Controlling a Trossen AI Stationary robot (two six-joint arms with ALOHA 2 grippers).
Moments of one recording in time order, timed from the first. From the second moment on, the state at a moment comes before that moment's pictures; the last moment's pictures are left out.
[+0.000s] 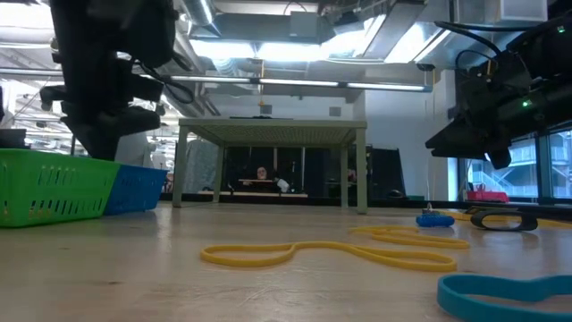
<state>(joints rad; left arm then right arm) -0.25 1.51 0.86 -1.12 -0.48 -1.37 -0.06 0.53 0.02 0.16 0.51 0.53</state>
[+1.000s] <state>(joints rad) -0.25 1.51 0.99 -1.13 -0.48 -1.21 -0.06 0.53 0.02 0.16 0.51 0.55</state>
